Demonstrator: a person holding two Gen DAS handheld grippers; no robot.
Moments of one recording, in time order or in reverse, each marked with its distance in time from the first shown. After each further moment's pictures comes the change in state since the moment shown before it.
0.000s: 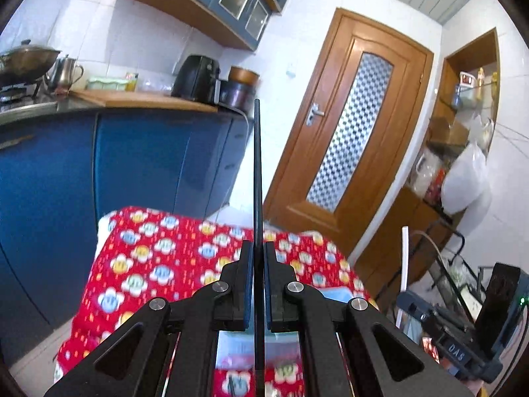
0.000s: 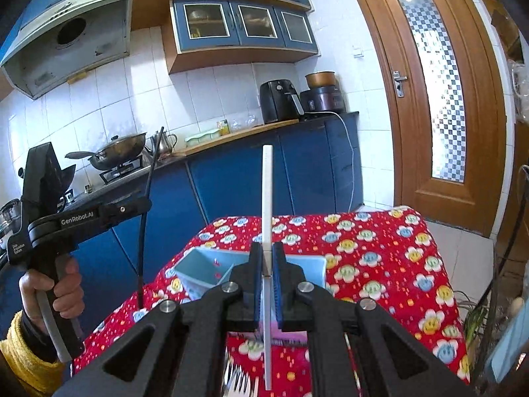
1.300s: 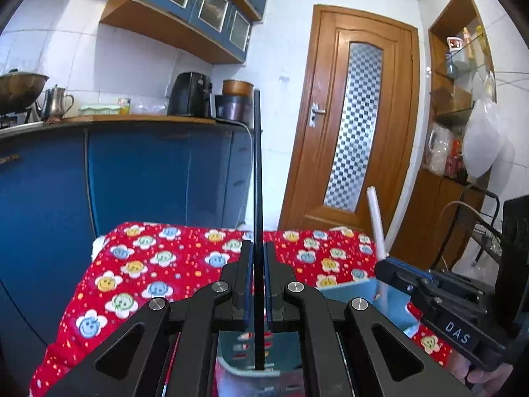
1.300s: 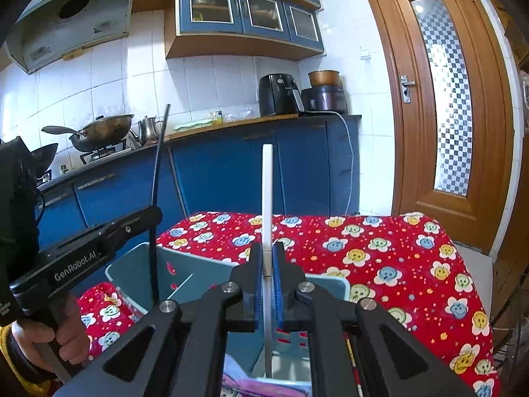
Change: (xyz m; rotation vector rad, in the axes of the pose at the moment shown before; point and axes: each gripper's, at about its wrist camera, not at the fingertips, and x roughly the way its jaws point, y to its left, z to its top) left arm 0.075 0.001 -0.062 0.159 -0.077 0.071; right arm 0.087 -0.007 -0.029 -0.072 -0.001 -0.036
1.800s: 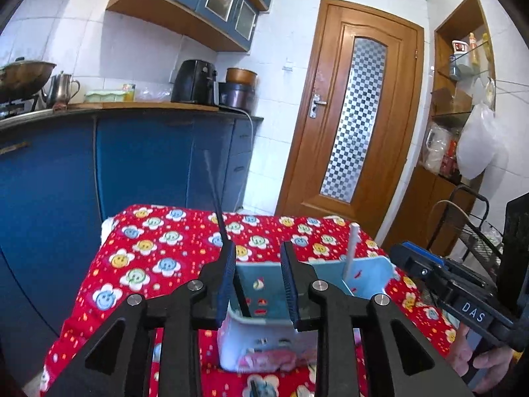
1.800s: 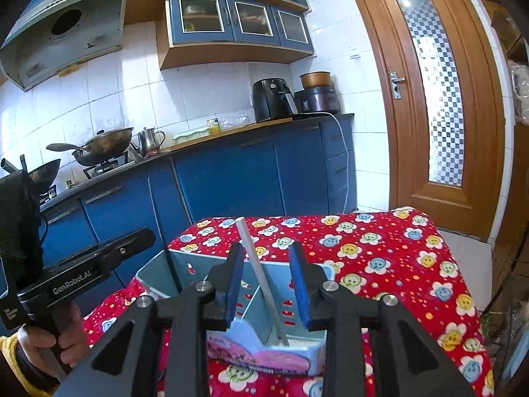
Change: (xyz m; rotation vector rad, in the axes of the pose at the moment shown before) left arm -0.041 0.003 0.004 -0.042 0.070 -0.012; right arm -0.047 0.004 0.008 0.057 -0.005 -0.018
